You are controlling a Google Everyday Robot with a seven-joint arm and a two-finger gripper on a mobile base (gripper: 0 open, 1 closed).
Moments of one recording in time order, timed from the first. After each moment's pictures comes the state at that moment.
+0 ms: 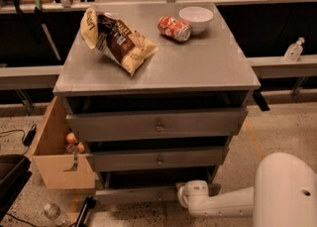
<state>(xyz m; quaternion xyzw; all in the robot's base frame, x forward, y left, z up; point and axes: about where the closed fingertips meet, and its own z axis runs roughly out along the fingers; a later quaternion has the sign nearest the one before) 0.528 -0.116 0.181 -0.75 0.62 -0.11 0.19</state>
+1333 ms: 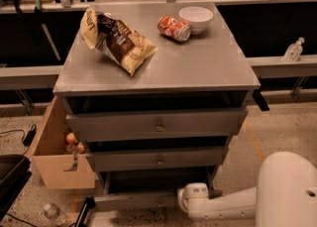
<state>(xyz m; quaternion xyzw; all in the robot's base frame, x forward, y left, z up) 0.511 -0.116 0.189 -0.75 0.63 -0.10 0.17</state>
